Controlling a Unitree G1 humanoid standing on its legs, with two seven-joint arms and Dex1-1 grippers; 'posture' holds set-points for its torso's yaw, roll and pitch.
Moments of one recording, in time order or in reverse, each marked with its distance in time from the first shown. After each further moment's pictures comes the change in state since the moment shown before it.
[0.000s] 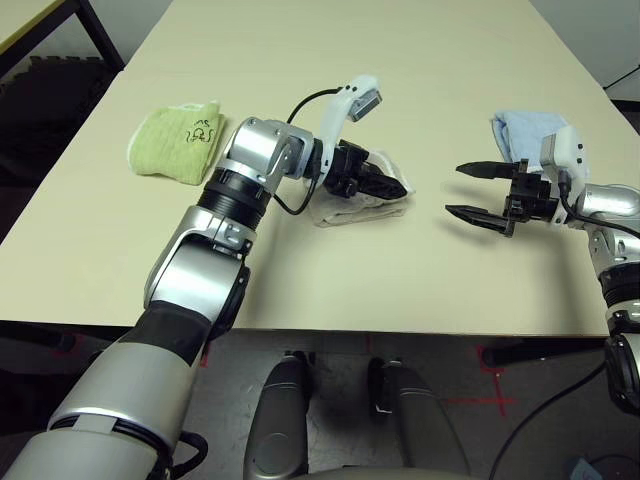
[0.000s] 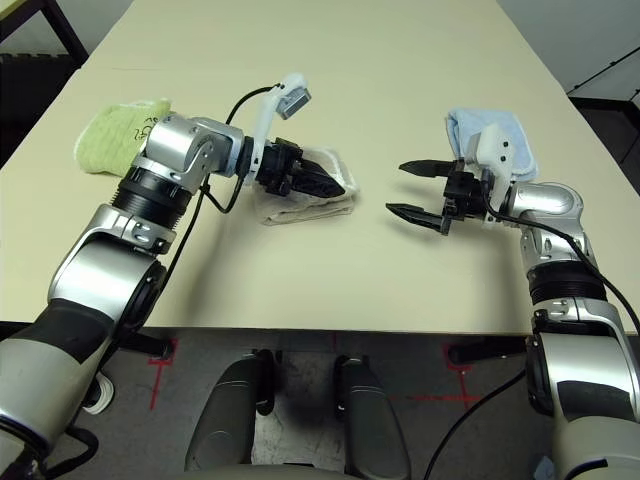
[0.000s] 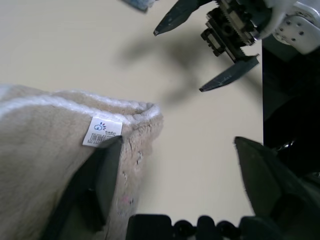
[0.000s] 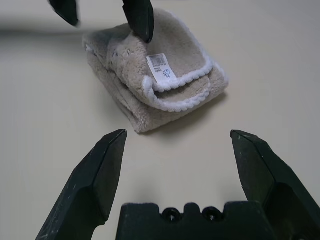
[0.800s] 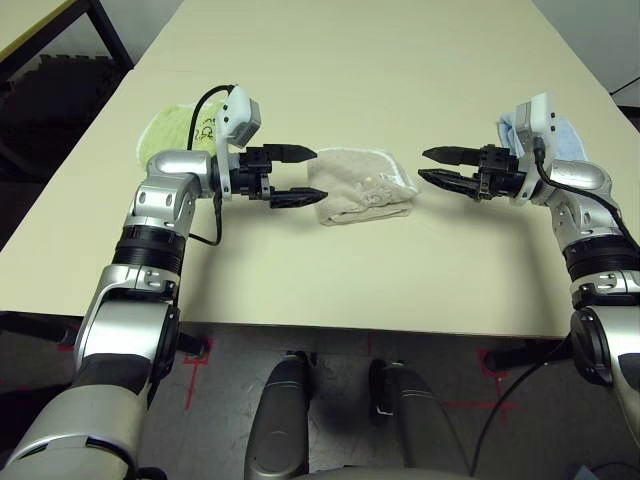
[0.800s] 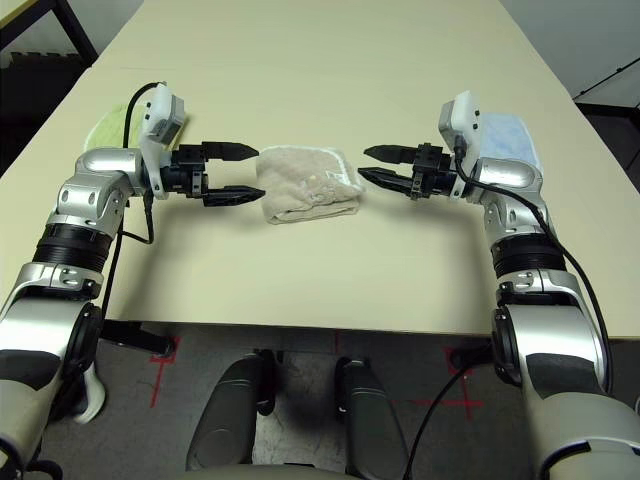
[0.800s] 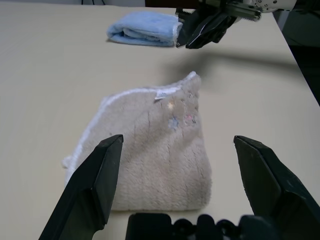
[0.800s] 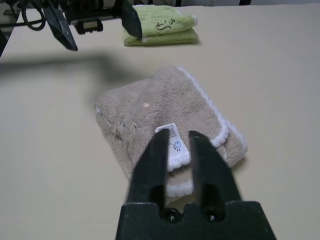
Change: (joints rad) left arm 0.203 0.171 0.182 0.223 0.021 -0.889 -0.244; right arm -0.117 0.097 0.005 0.047 0.017 0.079 0.001
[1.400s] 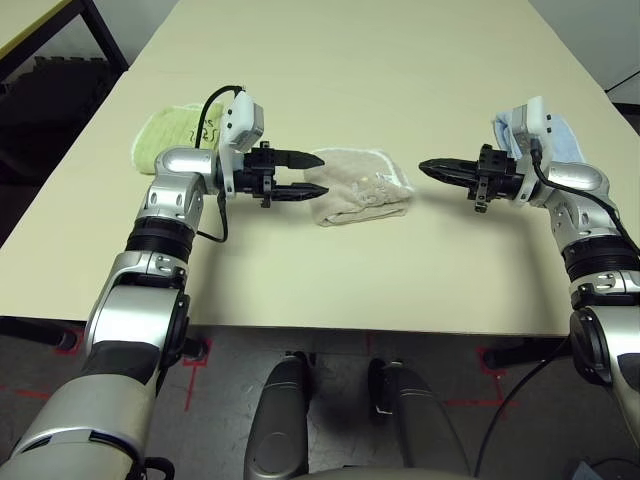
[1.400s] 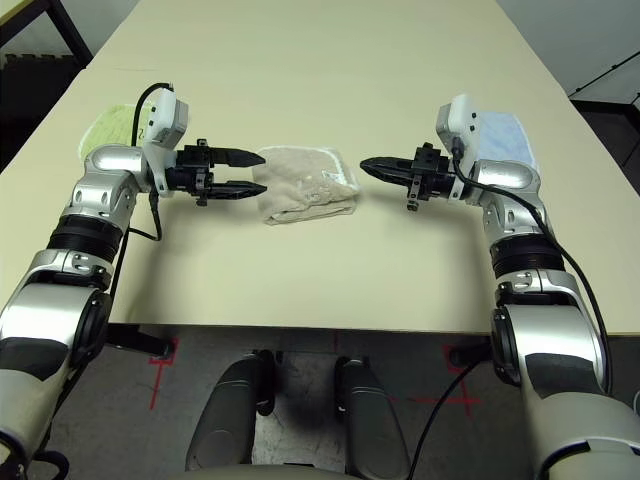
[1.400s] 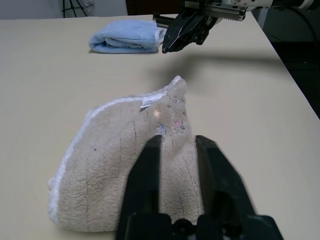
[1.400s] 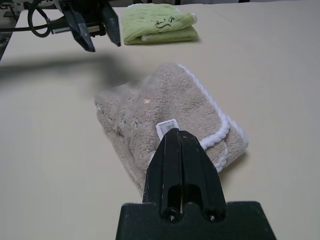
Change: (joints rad) left arm -0.024 -0.035 0.001 0.120 0.010 -0.135 -0.074; right arm 0.000 0.005 0.000 -0.008 0.000 0.017 0.001
